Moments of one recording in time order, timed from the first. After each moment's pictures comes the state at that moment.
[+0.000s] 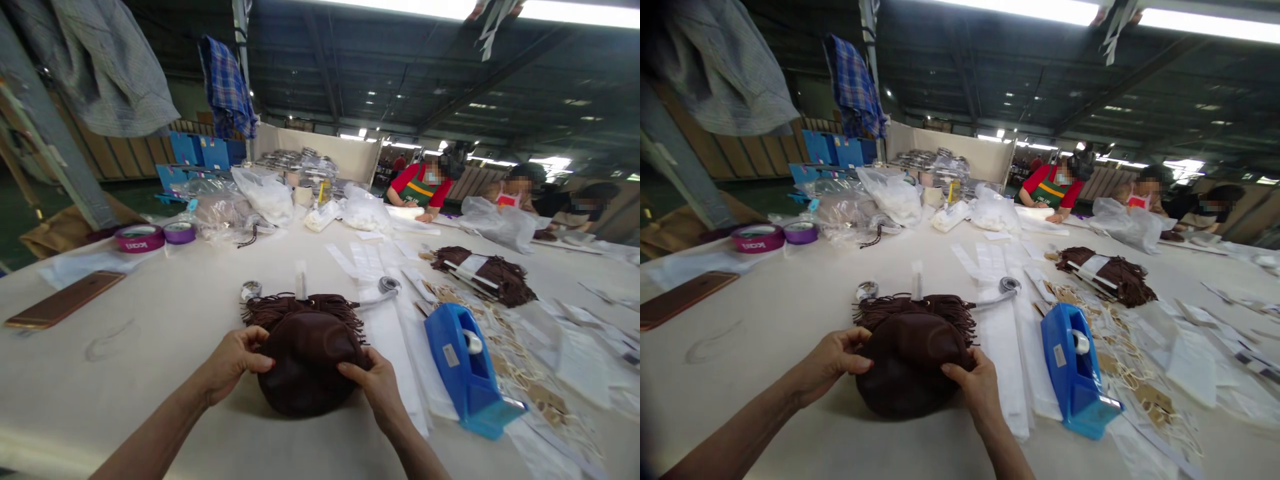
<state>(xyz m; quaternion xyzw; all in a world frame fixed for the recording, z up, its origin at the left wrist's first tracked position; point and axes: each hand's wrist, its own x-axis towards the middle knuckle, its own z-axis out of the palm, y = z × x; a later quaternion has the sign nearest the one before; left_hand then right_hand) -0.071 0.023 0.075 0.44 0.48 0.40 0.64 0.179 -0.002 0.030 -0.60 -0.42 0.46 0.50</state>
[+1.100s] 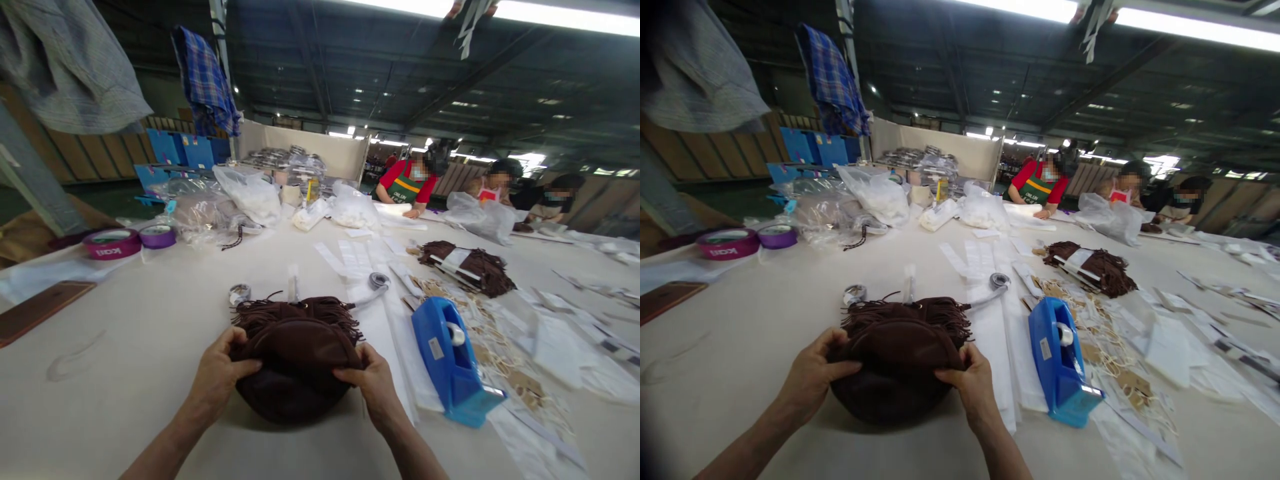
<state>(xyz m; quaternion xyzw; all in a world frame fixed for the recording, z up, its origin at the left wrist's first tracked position) -0.056 0.025 0.039 0.48 0.58 0.50 0.43 0.187 -0.001 0.031 -0.58 -0.40 0.48 0.53</state>
